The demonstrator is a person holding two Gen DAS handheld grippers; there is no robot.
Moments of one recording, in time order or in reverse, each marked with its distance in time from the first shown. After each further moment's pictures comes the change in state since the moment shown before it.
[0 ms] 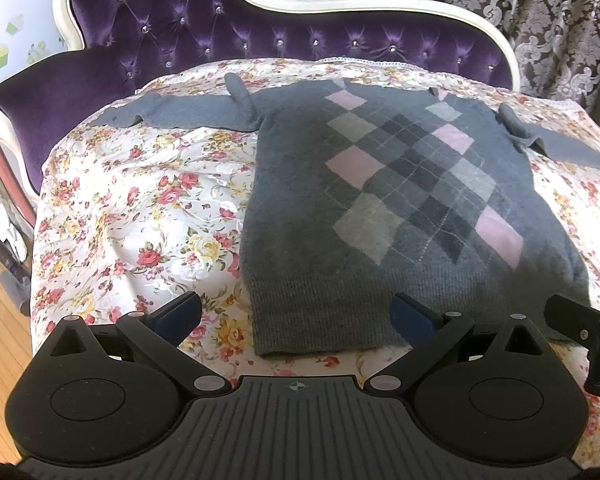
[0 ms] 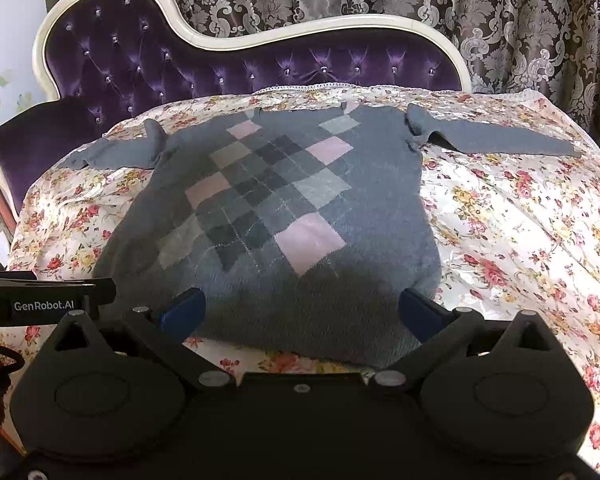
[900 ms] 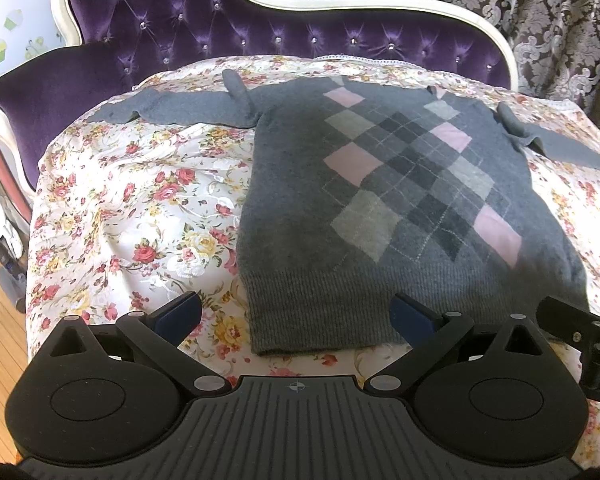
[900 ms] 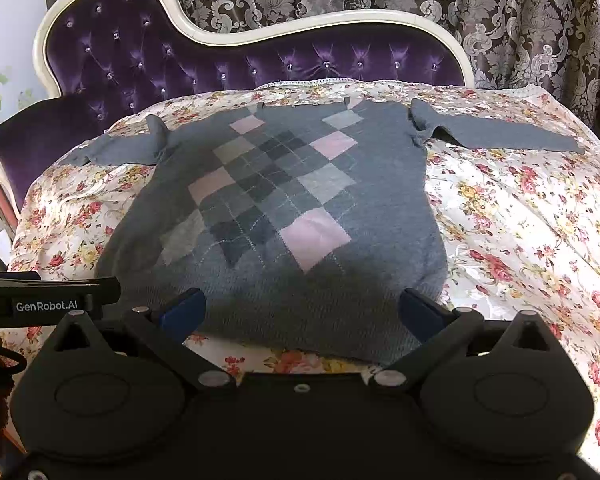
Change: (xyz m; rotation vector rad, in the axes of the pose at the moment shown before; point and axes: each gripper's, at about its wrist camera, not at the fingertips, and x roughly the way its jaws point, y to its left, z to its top) left arm 0.001 -0.002 -0.002 -0.006 0.005 -0.007; right arm 0.003 0.003 -0.002 -0.001 0.009 0.005
